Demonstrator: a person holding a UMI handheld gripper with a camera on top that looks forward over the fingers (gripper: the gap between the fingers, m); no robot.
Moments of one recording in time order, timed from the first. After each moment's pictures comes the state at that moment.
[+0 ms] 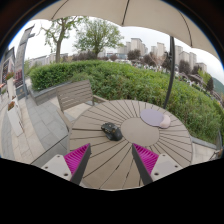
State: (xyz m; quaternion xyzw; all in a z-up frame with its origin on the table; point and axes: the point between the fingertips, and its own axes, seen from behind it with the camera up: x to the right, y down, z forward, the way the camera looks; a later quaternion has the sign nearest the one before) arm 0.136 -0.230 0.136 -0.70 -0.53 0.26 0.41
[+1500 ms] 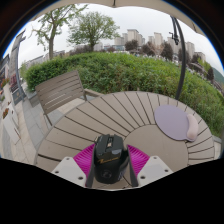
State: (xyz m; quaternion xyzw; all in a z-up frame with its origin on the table) arm -0.089 -0.119 0.012 -0.74 -0.52 0.26 0.36
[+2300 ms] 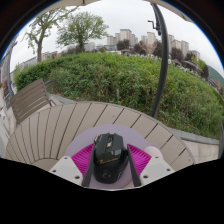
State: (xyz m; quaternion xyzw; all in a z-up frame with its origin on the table) arm -0.125 0.209 -0.005 -0.75 -0.49 0.23 0.37
